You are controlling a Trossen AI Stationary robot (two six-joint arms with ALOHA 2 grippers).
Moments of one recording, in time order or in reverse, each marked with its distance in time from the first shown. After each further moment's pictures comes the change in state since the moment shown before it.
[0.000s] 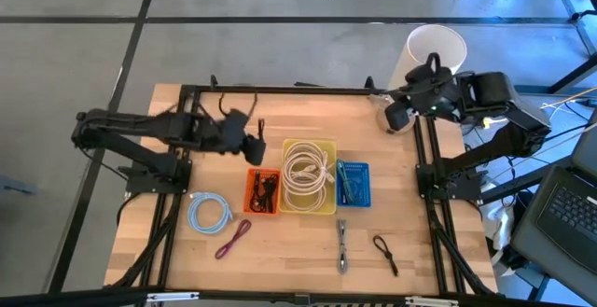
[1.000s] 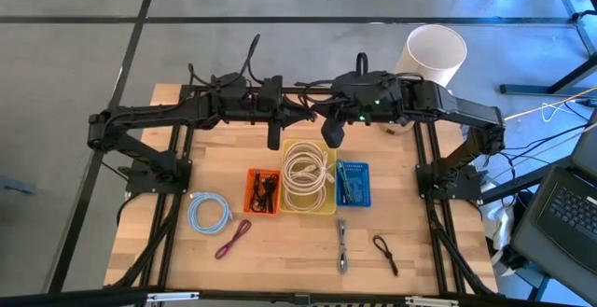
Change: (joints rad) left arm 0.265 0.173 0.045 0.929 0.534 0.890; right arm 0.000 0.306 0.109 0.671 -0.382 -0.346
